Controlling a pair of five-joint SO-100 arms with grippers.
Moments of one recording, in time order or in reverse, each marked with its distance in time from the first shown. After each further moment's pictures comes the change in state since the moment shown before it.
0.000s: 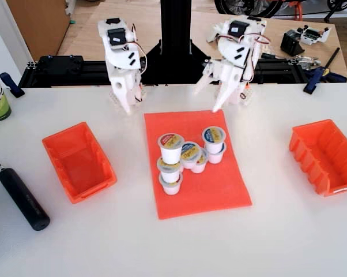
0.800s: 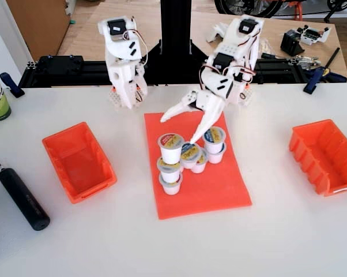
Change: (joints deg) arm 0 -1.3 2.6 -5.5 4.4 10.5; arm 1 0.5 -23.8 -0.4 -43.9 -15.5
